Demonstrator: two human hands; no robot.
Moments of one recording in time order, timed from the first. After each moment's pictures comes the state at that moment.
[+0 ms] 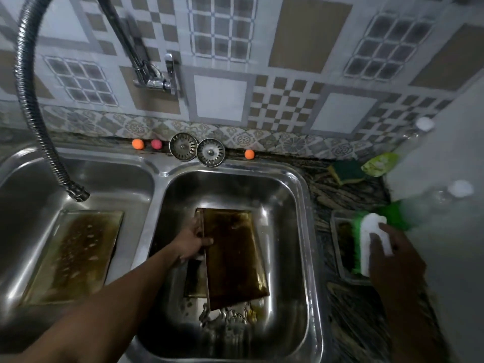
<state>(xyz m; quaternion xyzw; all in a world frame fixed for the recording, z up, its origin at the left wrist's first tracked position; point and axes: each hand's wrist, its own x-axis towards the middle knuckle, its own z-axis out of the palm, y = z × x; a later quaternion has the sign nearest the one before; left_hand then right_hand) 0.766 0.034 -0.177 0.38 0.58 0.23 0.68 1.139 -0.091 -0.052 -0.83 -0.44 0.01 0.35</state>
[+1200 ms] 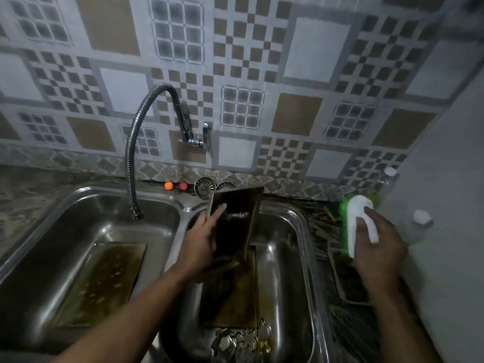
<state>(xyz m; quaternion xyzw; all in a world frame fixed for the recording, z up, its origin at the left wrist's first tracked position) 0.750 -0.001 -0.052 0.75 0.51 0.37 0.19 1.083 -0.077 0.033 -0.67 -0.50 -0.04 0.54</state>
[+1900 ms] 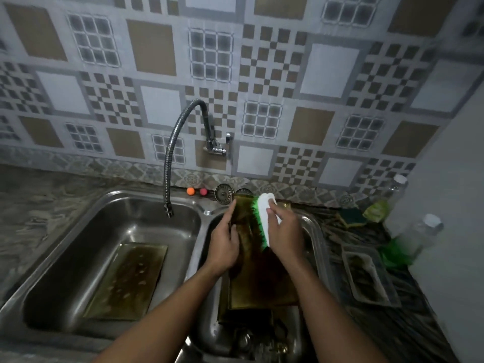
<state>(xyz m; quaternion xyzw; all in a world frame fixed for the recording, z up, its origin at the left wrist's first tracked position) 0.755 -0.032 -0.021 0.62 0.50 0.50 0.34 0.906 -0.030 0.017 -0.65 -0.58 0.17 0.46</state>
